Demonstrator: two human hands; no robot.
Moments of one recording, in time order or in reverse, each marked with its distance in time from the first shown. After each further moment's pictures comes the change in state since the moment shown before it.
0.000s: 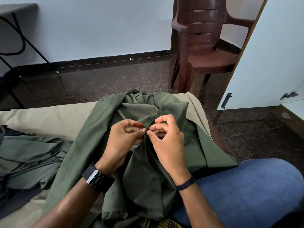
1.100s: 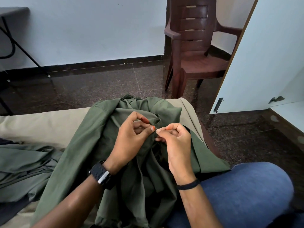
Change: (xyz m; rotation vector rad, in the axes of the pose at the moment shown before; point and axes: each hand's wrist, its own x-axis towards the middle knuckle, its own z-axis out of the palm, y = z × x) left_hand 0.016 0.003 0.026 0.204 -0.168 0.366; right_hand 0.018 0.000 -0.018 0.495 0.197 0.375
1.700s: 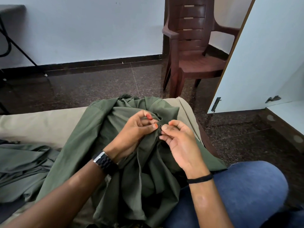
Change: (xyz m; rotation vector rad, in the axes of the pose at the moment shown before) left_hand 0.020 0.000 0.009 -0.554 -0.279 -0.265; right_hand 0.015 -0.013 -0.022 0.333 -0.211 0.214
